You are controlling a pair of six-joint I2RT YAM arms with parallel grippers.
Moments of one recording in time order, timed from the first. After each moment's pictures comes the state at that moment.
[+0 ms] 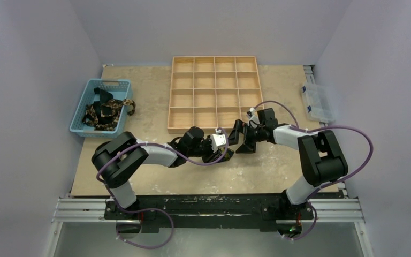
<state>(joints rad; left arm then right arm) -0.85 1.72 0.69 0.48 0.36 0.22 0.26 1.62 0.76 -0.17 -0.71 0.57</state>
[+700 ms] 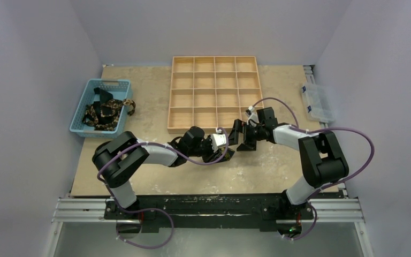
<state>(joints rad) -0.85 1.73 0.70 0.48 0.37 0.22 0.27 1.61 0.76 -0.16 -0.66 0.49</state>
